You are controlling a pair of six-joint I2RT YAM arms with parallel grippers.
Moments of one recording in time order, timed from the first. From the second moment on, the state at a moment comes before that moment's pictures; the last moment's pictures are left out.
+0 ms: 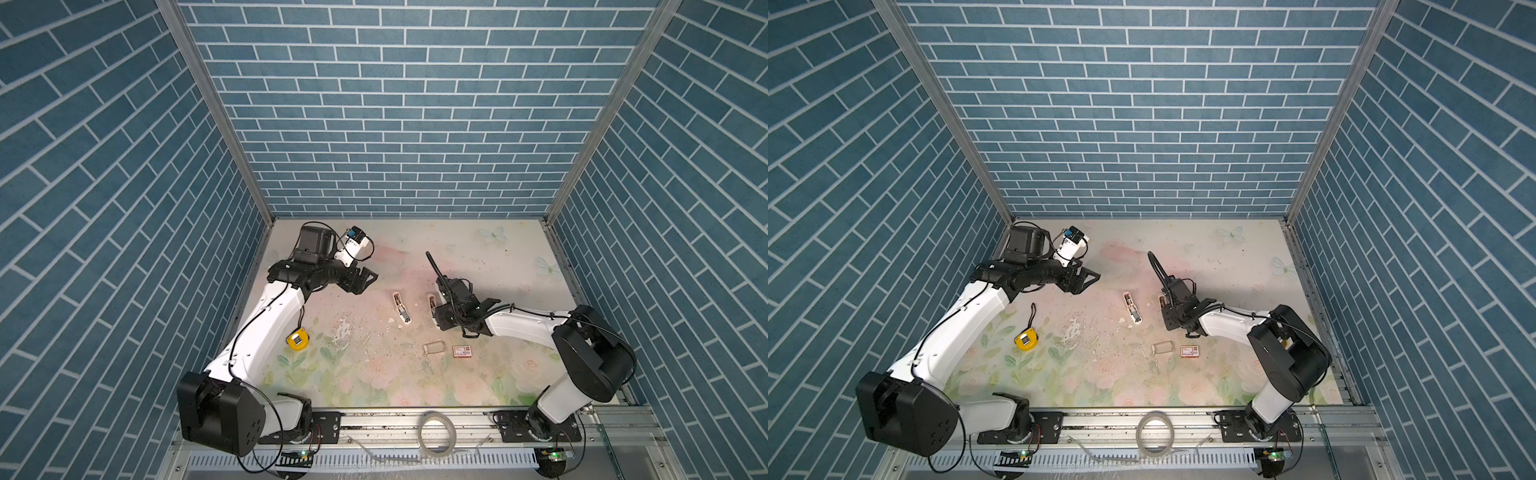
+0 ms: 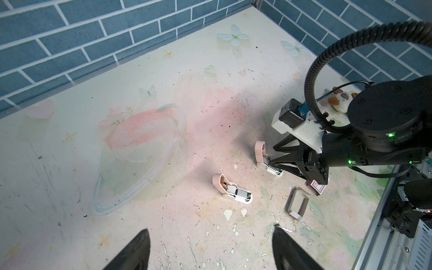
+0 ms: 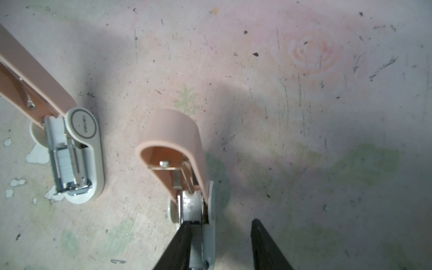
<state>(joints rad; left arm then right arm) -0.25 1.30 1.20 -0.68 0.49 0.23 0.75 1.62 0.81 -0.18 0.10 0.28</state>
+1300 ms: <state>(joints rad) -0.19 1.26 1.31 -0.80 0.46 0.33 0.89 1.66 1.05 -0.20 -0.12 0.26</state>
